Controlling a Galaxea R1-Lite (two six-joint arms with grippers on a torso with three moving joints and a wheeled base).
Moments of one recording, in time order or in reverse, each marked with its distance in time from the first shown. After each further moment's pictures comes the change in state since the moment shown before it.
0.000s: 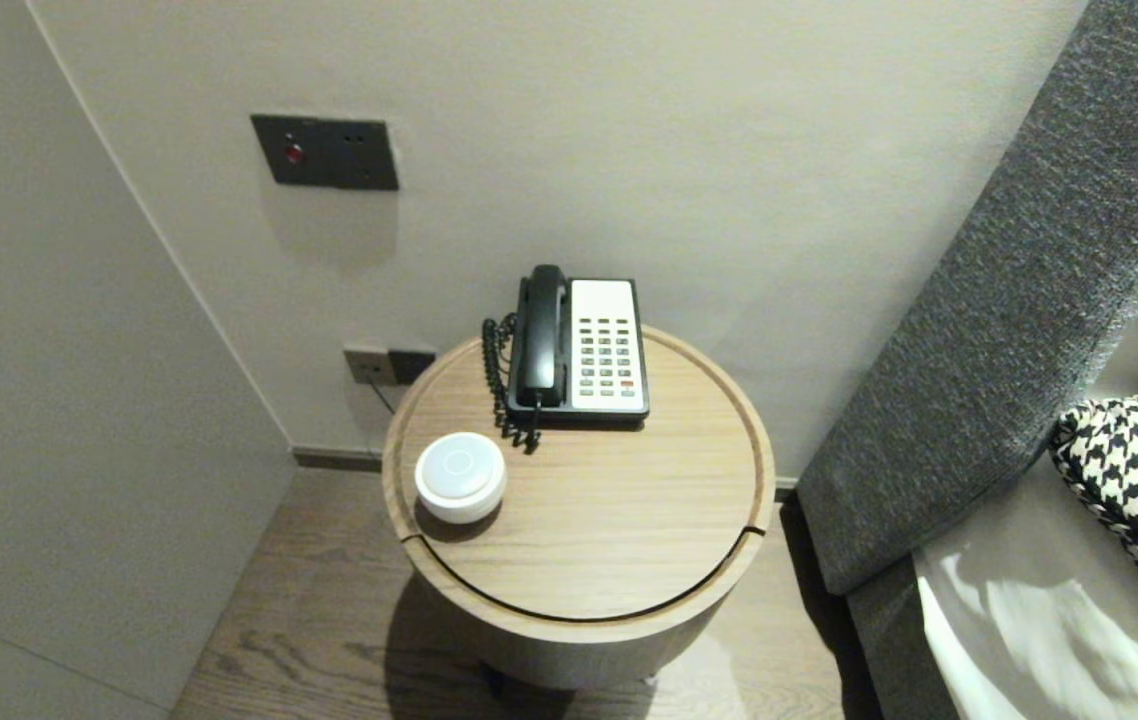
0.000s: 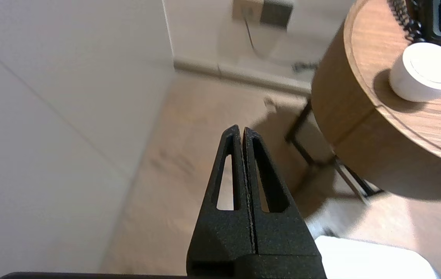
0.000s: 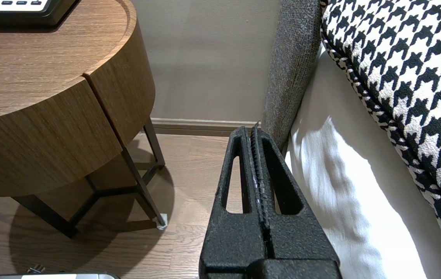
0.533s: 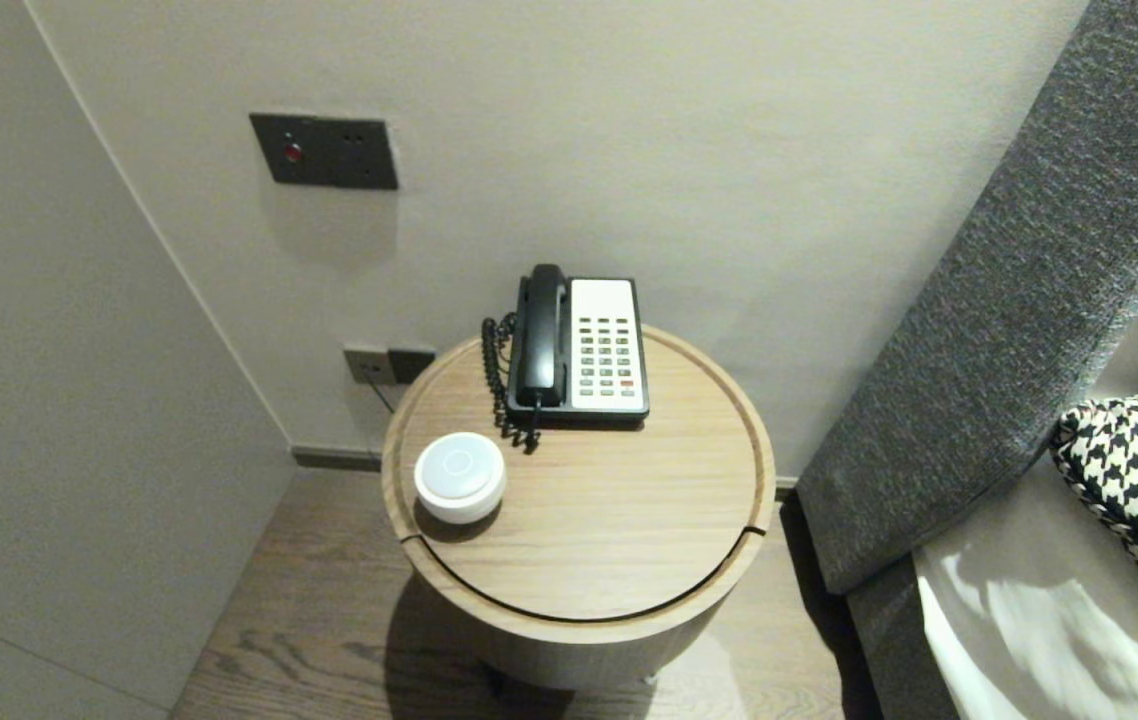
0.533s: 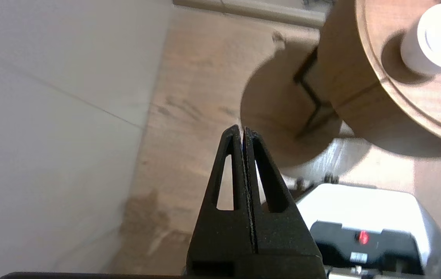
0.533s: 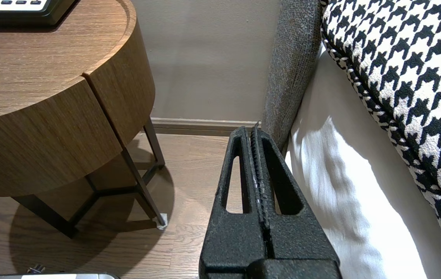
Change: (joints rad) left arm -0.263 0.402 -0.451 0.370 0.205 -0.130; right arm 0.000 0.000 0.000 0.000 0.000 0.000
